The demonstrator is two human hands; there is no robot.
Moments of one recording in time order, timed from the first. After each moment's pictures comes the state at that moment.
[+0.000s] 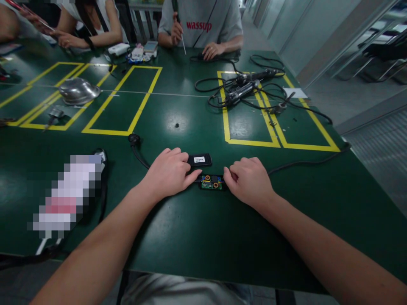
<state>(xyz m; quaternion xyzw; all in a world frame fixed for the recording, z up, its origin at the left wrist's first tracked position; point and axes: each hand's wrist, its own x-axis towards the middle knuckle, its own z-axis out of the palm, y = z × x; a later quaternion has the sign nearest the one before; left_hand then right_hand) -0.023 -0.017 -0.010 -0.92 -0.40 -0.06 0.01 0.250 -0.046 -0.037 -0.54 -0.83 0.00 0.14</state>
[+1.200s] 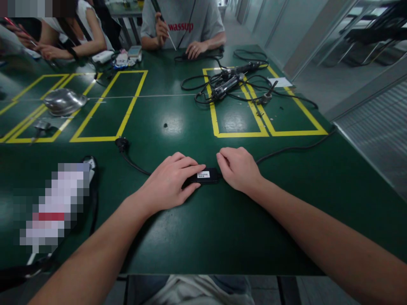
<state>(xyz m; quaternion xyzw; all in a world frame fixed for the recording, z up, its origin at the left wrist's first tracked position) -0.016 -0.034 -0.005 -0.93 -0.31 -0.14 -0.13 0.248 -0.032 -0.040 -0.57 -0.79 0.09 0.21</state>
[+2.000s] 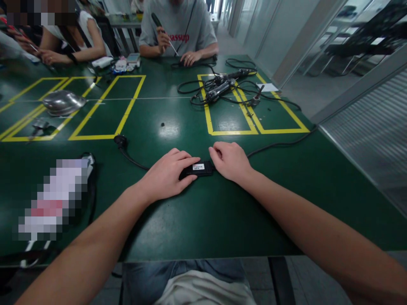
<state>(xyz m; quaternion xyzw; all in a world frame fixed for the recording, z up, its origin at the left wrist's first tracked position) -0.012 -0.028 -0.011 -0.93 -0.32 -0.14 -0.14 0.243 -0.023 -0.039 -0.60 -0.77 0.06 0.20</state>
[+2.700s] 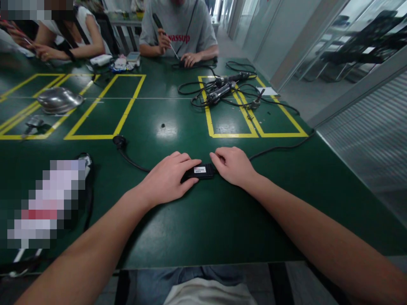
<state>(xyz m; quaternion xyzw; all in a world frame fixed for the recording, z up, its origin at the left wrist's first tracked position) -0.009 -0.030 -0.011 -0.92 -0.33 -0.13 -0.13 0.252 -0.027 -0.039 -0.58 -0.79 0.08 0.19</state>
